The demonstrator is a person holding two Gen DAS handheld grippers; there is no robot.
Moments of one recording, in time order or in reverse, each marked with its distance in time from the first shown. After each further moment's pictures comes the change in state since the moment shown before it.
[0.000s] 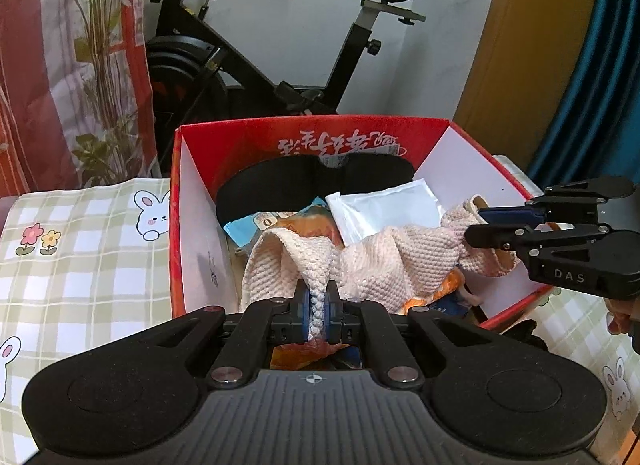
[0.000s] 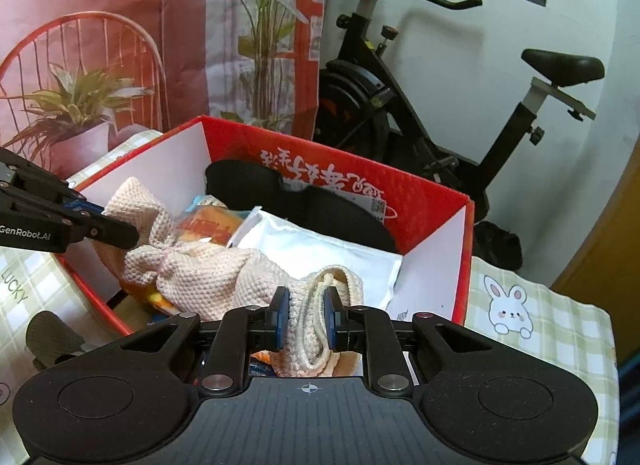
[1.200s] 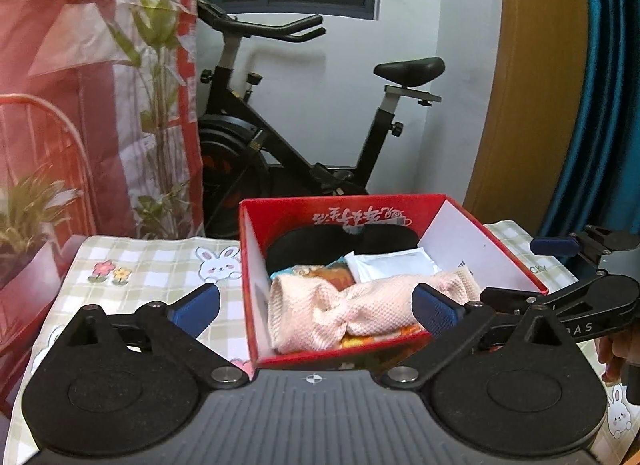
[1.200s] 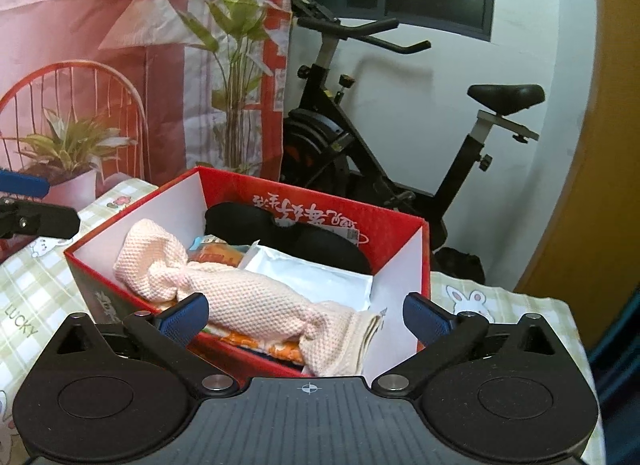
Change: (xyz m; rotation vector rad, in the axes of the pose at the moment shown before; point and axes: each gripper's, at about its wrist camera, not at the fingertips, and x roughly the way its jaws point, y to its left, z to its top) left arm -0.095 -0.020 -0.027 -0.024 -0.248 0.128; right arm -0.071 0.034 -0.026 0.086 -0.168 -0.118
